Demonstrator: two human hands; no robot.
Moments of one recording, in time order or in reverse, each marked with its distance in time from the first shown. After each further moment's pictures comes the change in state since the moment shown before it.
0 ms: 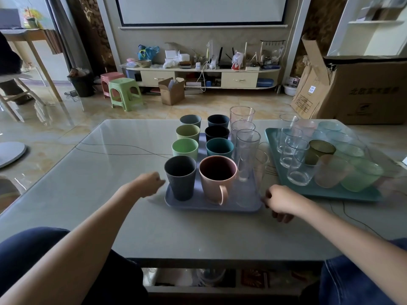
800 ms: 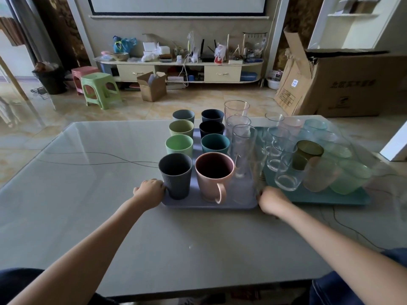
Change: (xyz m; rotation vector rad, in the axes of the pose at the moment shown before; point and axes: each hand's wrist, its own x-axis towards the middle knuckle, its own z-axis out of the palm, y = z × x) left_hand 0.064 0.044 0.046 0.455 0.113 0.131; right_hand 0.072 0.022 0.004 -0.047 0.143 0.224
